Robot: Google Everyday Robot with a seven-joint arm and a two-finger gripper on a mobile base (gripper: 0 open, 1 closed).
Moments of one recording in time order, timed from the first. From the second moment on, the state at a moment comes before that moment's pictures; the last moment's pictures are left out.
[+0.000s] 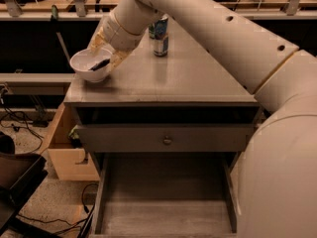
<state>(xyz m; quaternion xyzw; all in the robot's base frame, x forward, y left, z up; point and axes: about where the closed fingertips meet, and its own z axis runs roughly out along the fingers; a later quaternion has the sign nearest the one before) 0.659 0.142 0.910 -0.91 0.22 -0.04 0.34</state>
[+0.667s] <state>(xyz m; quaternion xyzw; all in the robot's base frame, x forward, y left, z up) 0.660 0.144 0.906 -0.92 0.22 -0.04 0.33</state>
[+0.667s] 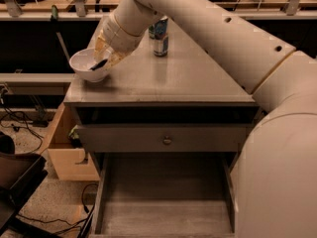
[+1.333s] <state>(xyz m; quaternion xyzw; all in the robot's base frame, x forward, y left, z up) 0.656 0.147 0.907 -0.92 0.21 -0.04 0.33</state>
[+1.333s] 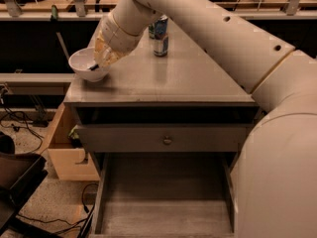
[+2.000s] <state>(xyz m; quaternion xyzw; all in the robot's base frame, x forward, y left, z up) 0.662 0.150 0.926 -0.92 0.20 -0.05 0.32</state>
